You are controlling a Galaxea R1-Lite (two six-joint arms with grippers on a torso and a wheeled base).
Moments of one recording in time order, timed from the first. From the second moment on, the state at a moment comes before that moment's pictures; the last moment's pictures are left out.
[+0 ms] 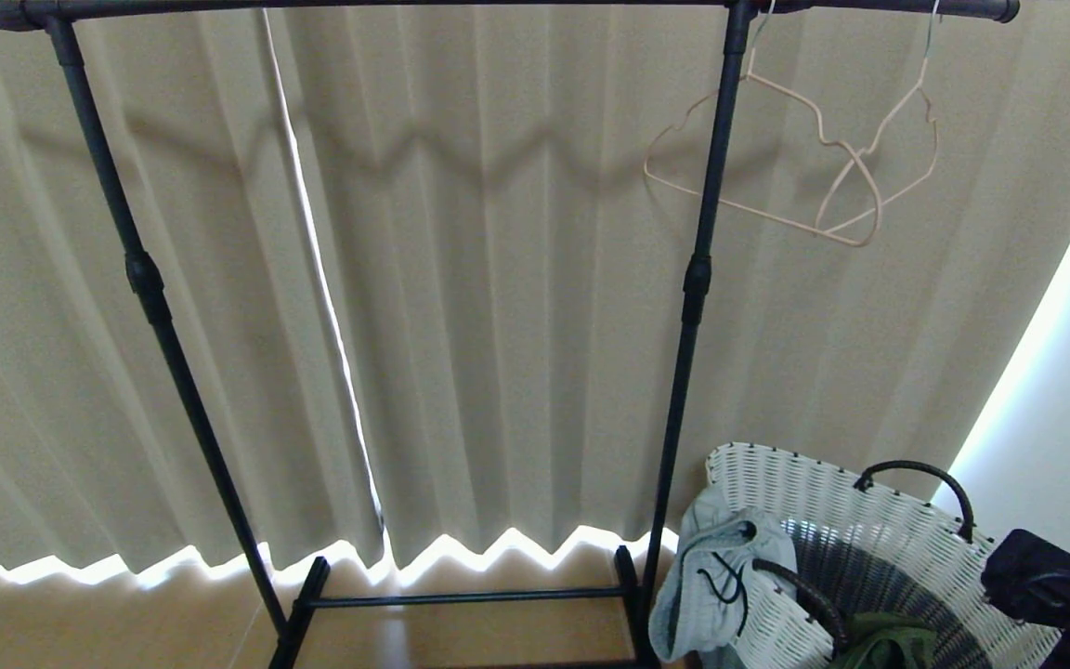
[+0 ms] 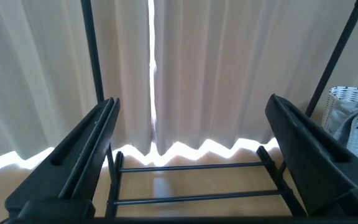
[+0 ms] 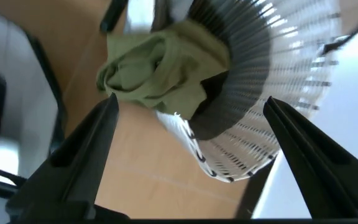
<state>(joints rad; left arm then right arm) 0.00 0.00 0.00 -0.03 -0.05 -0.03 0.02 1.26 -0.29 0.00 -0.01 -0.50</state>
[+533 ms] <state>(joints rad) 0.00 0.00 0.00 -0.03 -0.05 -0.03 0.01 1.60 -0.31 -0.26 -0.11 -0.54</state>
